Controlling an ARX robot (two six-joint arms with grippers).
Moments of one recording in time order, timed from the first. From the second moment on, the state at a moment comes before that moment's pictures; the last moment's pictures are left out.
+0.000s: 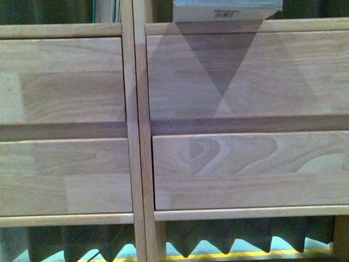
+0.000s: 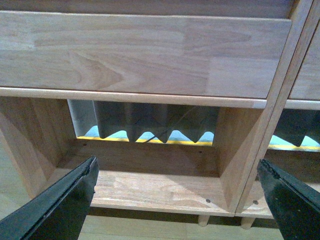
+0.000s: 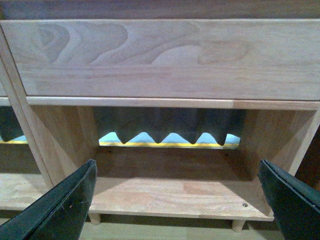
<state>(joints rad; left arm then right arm) 0.00 0.00 0.01 0.00 0.00 0.00 0.00 0.00 0.02 0.00 0.00 0.00</state>
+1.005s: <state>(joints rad) 0.00 0.00 0.01 0.00 0.00 0.00 0.04 0.71 0.59 0.35 -0.31 0.62</state>
